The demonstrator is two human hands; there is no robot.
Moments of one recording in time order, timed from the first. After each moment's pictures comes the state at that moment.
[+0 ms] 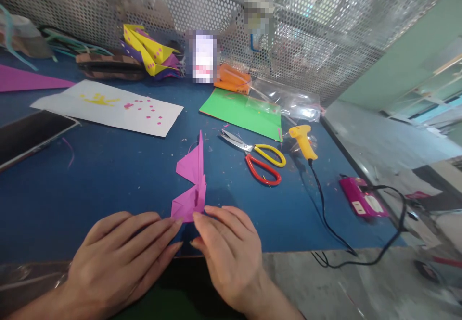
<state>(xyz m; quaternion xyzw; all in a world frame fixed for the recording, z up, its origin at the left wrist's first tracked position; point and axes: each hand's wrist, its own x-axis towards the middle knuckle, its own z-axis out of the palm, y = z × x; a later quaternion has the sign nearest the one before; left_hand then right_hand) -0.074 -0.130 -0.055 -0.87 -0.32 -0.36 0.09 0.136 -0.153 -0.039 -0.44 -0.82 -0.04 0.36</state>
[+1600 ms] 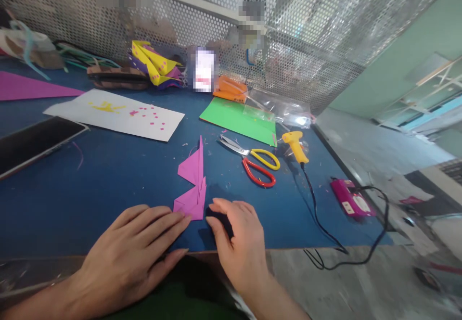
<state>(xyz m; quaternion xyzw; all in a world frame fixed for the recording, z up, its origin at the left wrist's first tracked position) -0.072 -0.126 -0.047 -0.90 -0.30 -0.32 0.05 0.144 -0.154 -0.049 -0.56 -0.74 0.06 0.38</state>
